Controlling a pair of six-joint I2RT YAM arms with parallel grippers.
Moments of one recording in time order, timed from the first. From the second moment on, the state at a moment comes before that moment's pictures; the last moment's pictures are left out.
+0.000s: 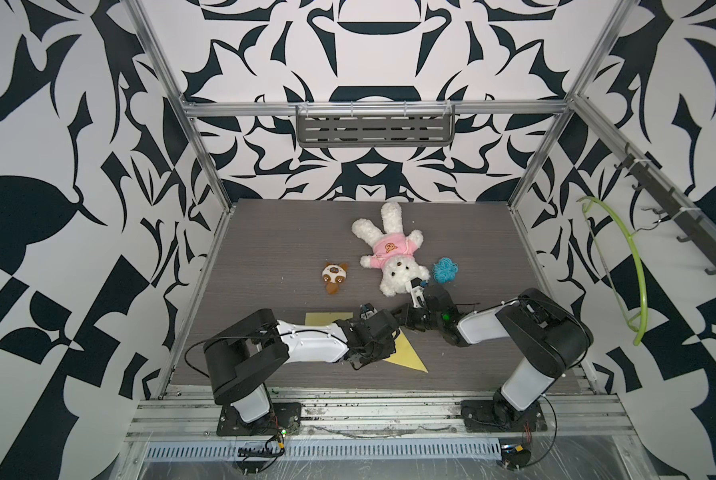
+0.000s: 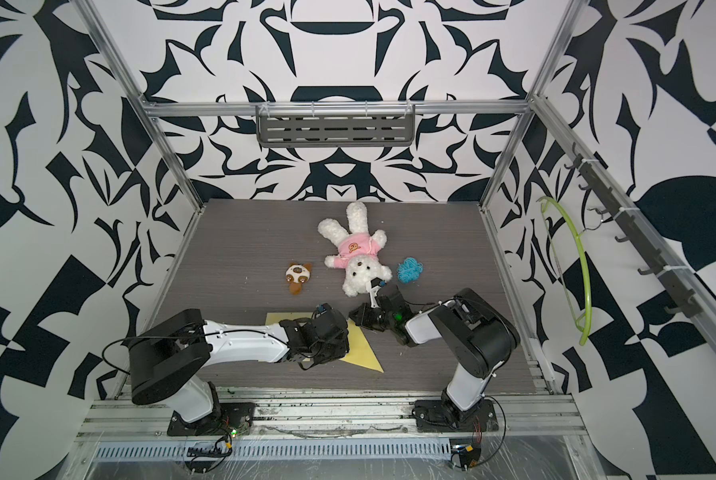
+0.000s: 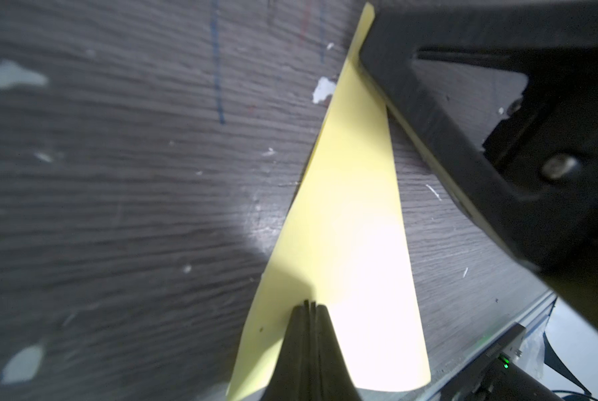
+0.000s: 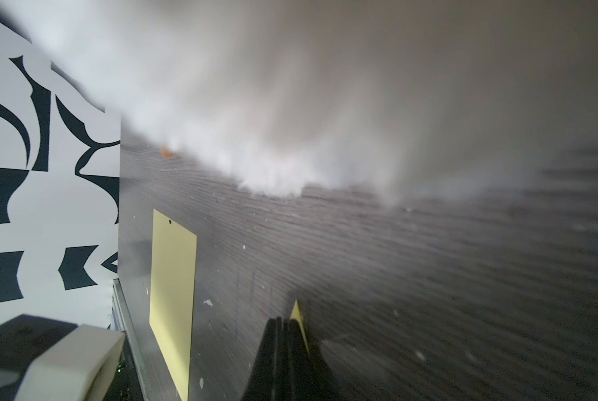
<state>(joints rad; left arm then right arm) -1.14 1.66 0.77 -0.12 0.04 -1.28 0.57 1.70 0.47 0.55 -0.43 0.85</state>
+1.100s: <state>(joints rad) -1.17 1.63 0.74 -0.12 0.02 -1.31 0.64 1.15 0.59 0.02 -0.22 0.82</state>
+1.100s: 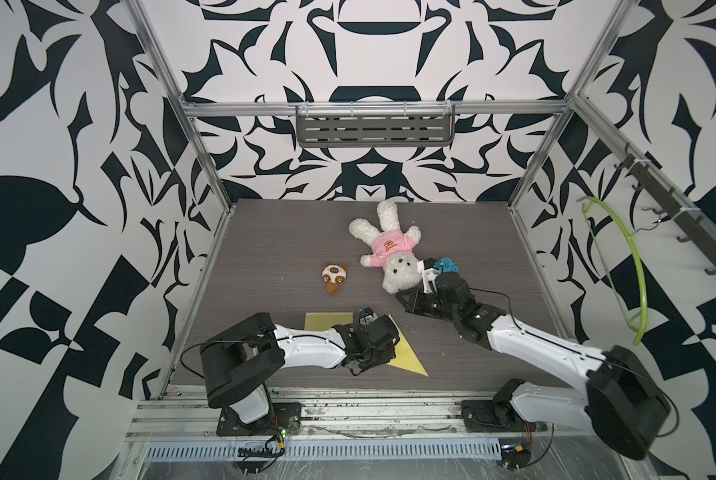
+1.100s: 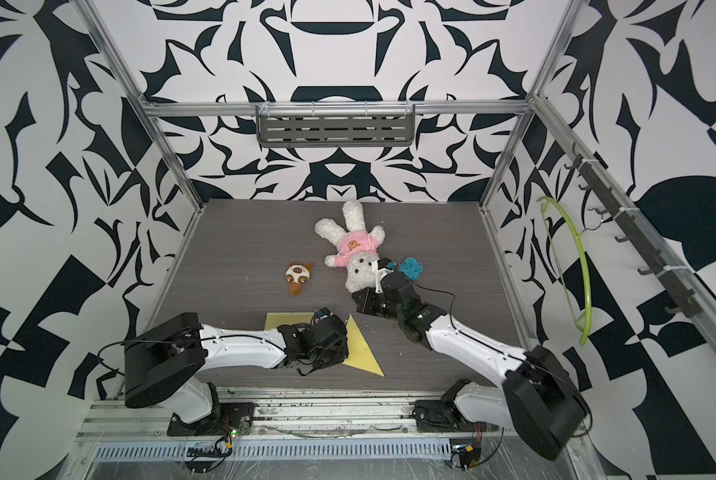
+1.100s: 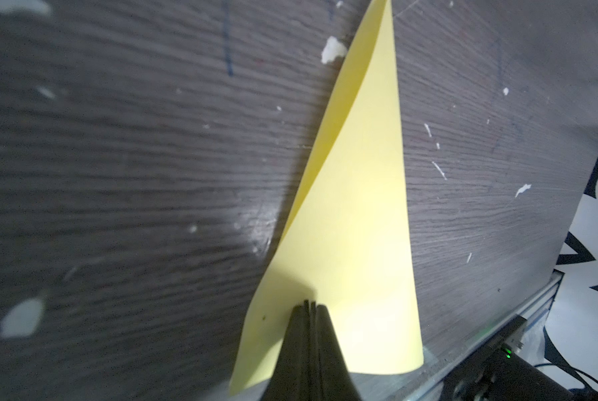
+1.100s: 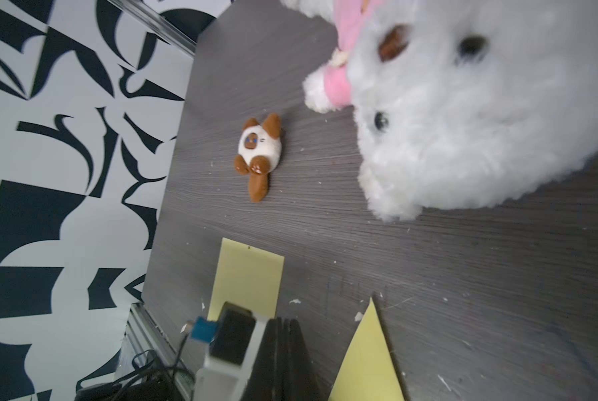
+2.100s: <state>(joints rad) -1.17 1.66 0.78 -0.17 0.03 -1.28 0.95 1.06 0.35 -0.27 0.01 0.97</state>
